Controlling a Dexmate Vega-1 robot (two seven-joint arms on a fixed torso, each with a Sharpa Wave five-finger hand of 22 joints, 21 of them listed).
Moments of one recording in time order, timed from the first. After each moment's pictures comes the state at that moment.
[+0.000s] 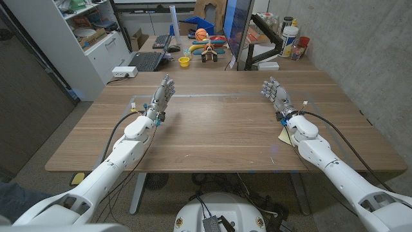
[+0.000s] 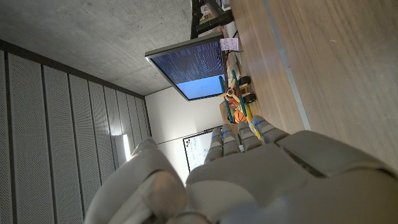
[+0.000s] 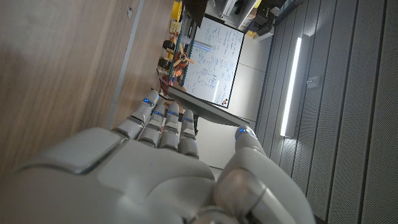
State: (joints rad) left arm 0.87 0.45 0.27 -1.34 -0.55 -0.23 -0.07; left_hand 0.30 0.02 0.12 0.10 0.35 0.02 0.07 0.20 0.18 0.02 0.02 0.21 0.19 -0.02 0.04 0.18 0.18 -0.01 0.00 0.20 0.17; right arm -0.85 -0.44 -0.29 -1.28 0.59 0.27 0.08; right_hand 0.17 0.02 0.35 -0.08 0.19 0.26 0.07 0.20 0.19 0.26 0.10 0.22 0.18 0.18 0.02 0.19 0.18 0.16 -0.04 0.49 0.17
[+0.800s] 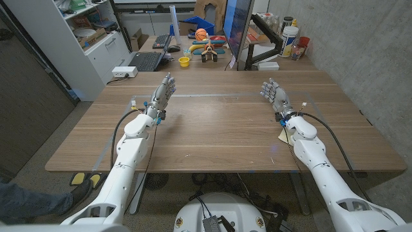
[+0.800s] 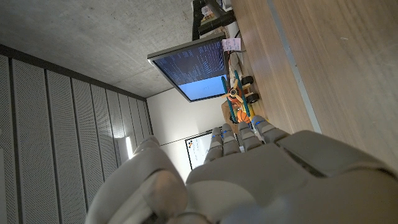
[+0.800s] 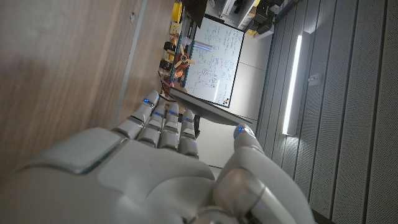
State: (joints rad) left arm 0.91 0.17 -0.05 -1.39 -0.19 -0.09 -0.28; left_hand 0.31 0.04 0.14 0.10 0.35 0.03 0.07 0.20 0.18 0.02 0.02 0.21 0.19 -0.02 0.04 0.19 0.18 -0.01 0.00 0.20 0.17; right arm -0.88 -0.20 -0.01 -1.27 0.35 0.19 0.24; right_hand 0.18 0.03 0.35 -0.08 0.19 0.26 0.06 0.20 0.19 0.26 0.10 0.22 0.18 0.18 0.02 0.19 0.18 0.16 -0.04 0.48 0.17
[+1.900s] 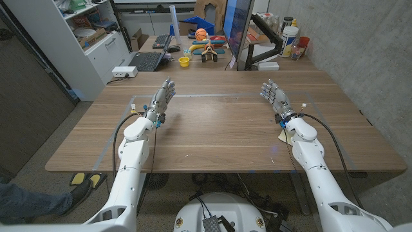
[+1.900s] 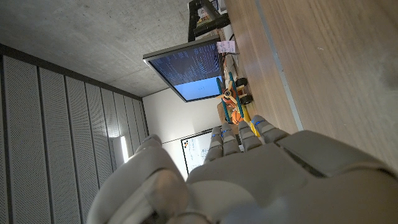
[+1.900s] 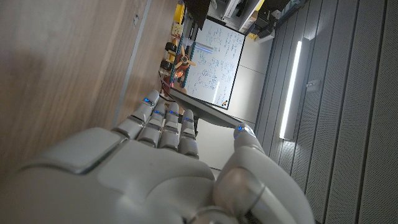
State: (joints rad) left arm 0.92 0.02 -0.21 -1.41 -0.06 -0.07 -0.38; left_hand 0.33 0.05 0.14 0.09 0.33 0.04 0.07 0.20 0.18 0.04 0.01 0.21 0.19 -0.01 0.05 0.19 0.18 -0.01 0.00 0.20 0.17; right arm -0.90 -0.10 0.10 -1.31 0.17 0.18 0.31; right_hand 0.19 0.03 0.35 -0.09 0.19 0.28 0.05 0.20 0.19 0.27 0.09 0.22 0.18 0.19 0.01 0.19 0.18 0.18 -0.04 0.48 0.17
